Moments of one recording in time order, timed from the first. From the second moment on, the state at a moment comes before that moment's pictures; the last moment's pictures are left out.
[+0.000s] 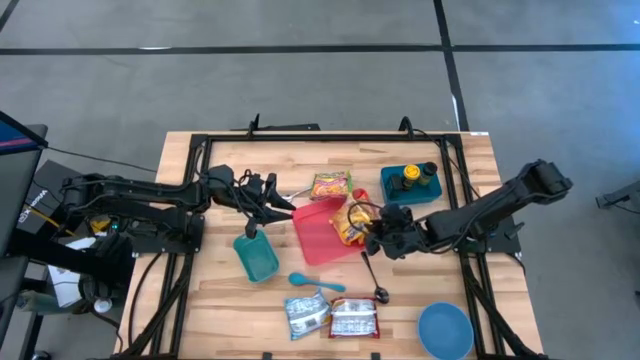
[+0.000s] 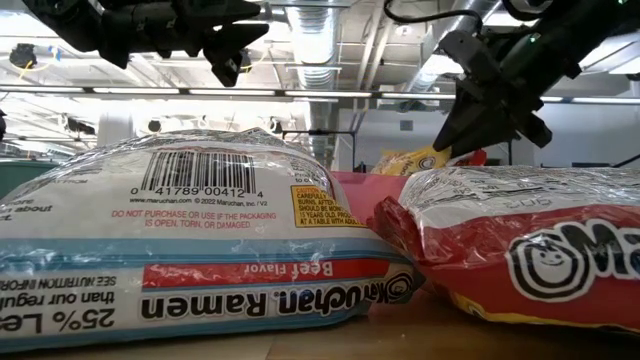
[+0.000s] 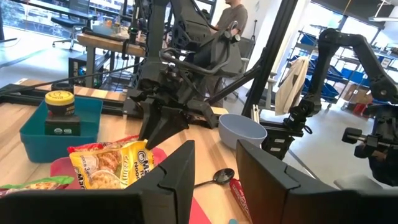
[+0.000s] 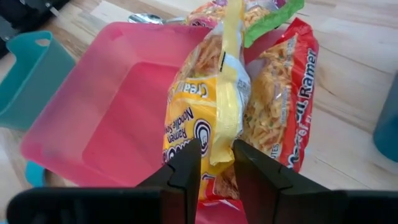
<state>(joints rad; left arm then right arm) 0.15 1.08 0.47 0.58 0.38 -0.21 0.35 1.36 0.71 -0.31 0.68 1.12</state>
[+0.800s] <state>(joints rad) 0.15 1.08 0.47 0.58 0.36 -0.21 0.26 1.13 0.71 -0.35 0.73 0.95</state>
